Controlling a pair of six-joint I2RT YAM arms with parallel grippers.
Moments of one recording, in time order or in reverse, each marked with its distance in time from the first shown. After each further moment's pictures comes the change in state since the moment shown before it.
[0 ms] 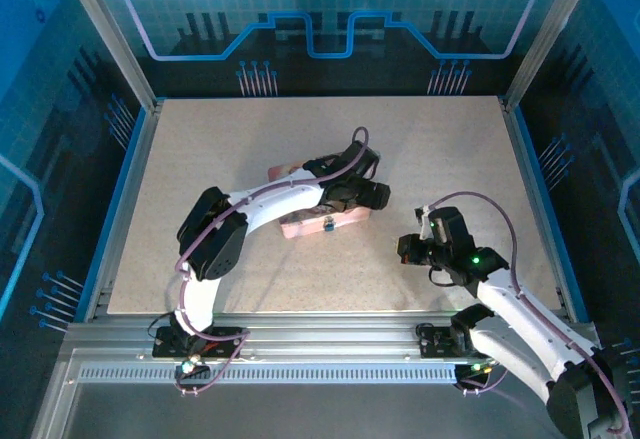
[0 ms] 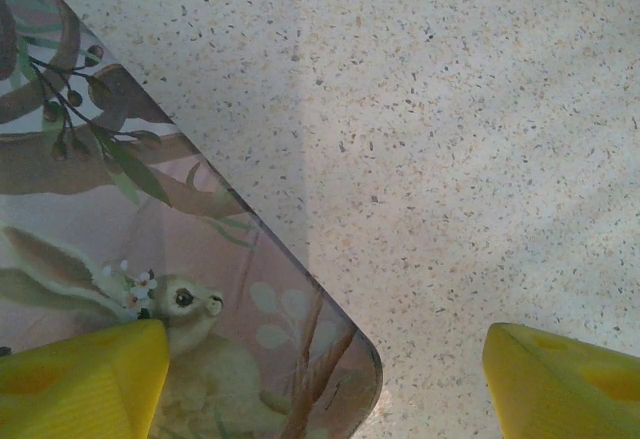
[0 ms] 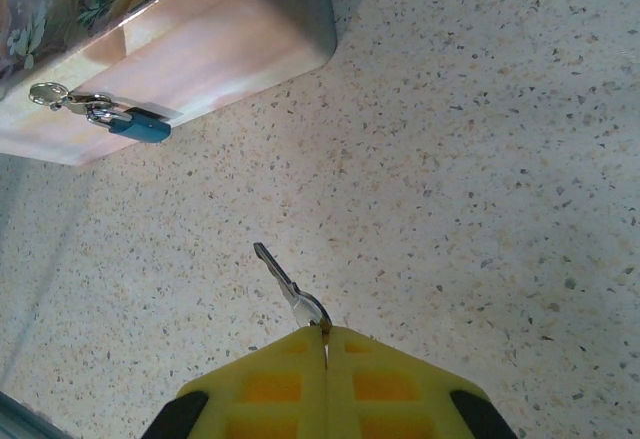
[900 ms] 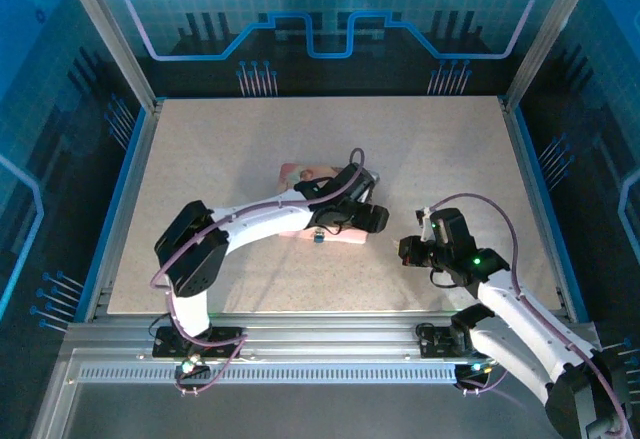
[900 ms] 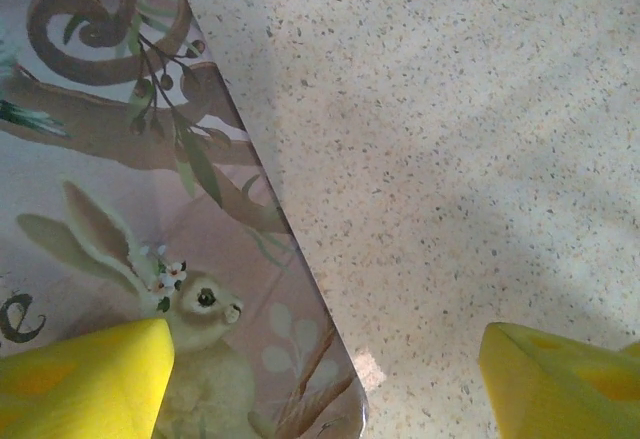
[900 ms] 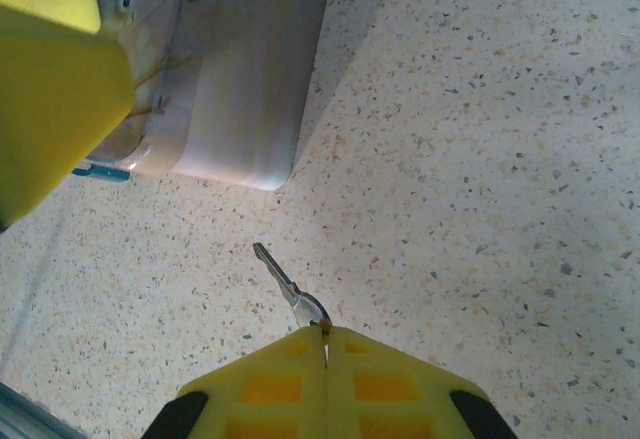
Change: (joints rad) left arm -0.082 -0.175 -0.245 0.083 0.031 -0.043; right arm -0.014 -0.010 -0.012 -0.013 -0.022 -0.008
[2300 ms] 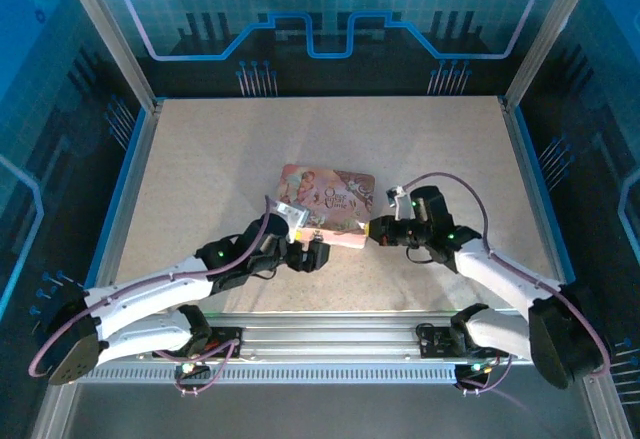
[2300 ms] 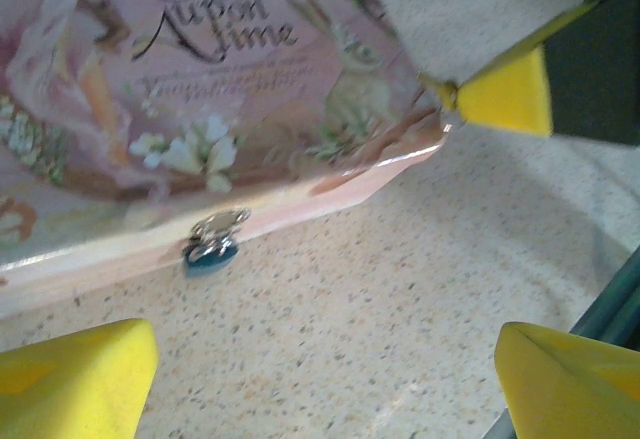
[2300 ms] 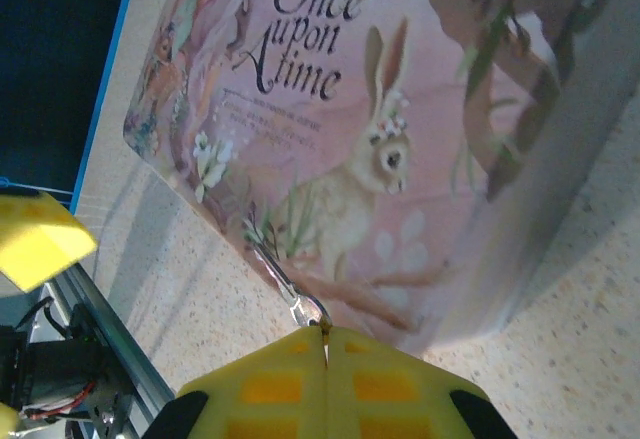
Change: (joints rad) left arm 0.001 -0.787 -0.778 0.248 -0.067 -0.026; right arm 0.054 0.362 0.099 0.416 -0.259 0.037
